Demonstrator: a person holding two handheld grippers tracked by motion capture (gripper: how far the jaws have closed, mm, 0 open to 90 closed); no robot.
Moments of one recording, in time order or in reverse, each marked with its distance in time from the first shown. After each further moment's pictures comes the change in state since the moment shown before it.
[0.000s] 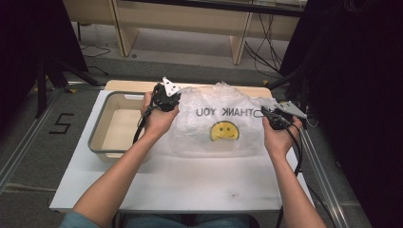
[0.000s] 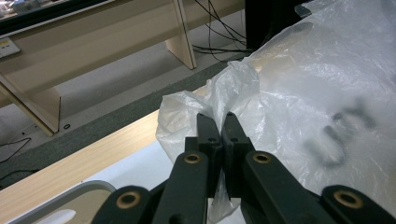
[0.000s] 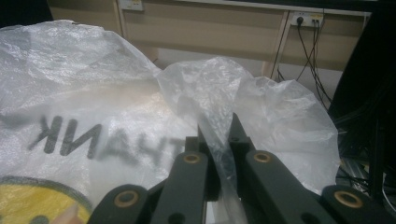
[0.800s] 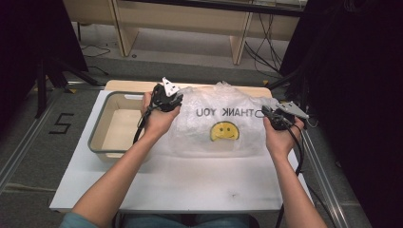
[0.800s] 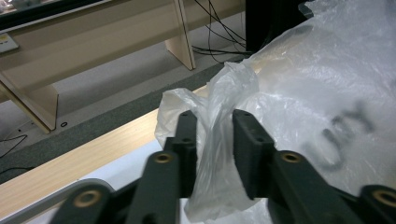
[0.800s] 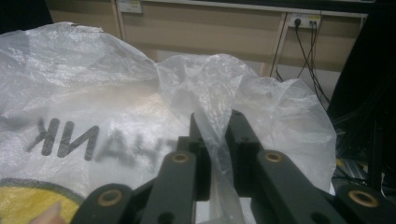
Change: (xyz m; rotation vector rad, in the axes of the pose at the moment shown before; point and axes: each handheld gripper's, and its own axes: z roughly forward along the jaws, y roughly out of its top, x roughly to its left) left arm -0.001 -0.001 -0.001 -0.011 0.001 -0.034; right arm -0.003 0.001 -0.004 -0.008 -0.002 0.007
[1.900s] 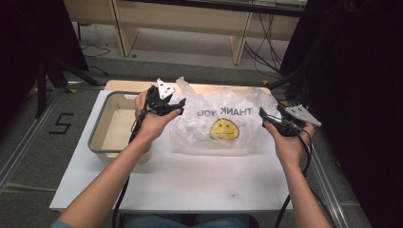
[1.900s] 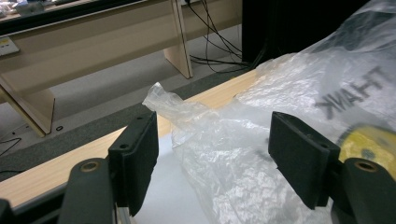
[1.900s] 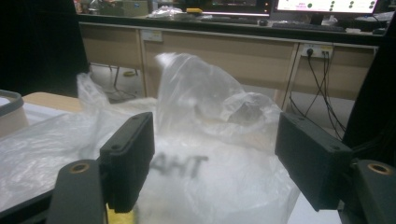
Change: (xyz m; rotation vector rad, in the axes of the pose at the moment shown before) left arm 0.000 -0.002 -0.023 -0.037 -0.014 -0.025; right arm -0.006 0.002 -0.029 -0.116 0.075 -0.018
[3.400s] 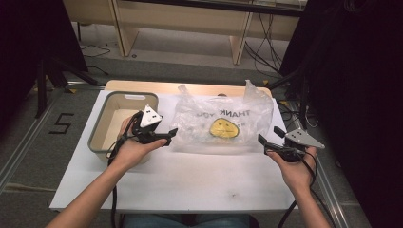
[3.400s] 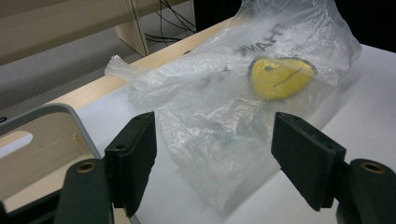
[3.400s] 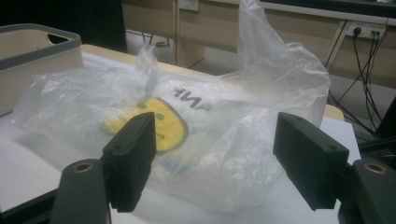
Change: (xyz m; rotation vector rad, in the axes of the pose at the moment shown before) left arm -0.005 -0.050 -0.067 0.080 -0.197 0.032; right arm 0.008 -0.041 -0.048 0.101 0.145 -0.071
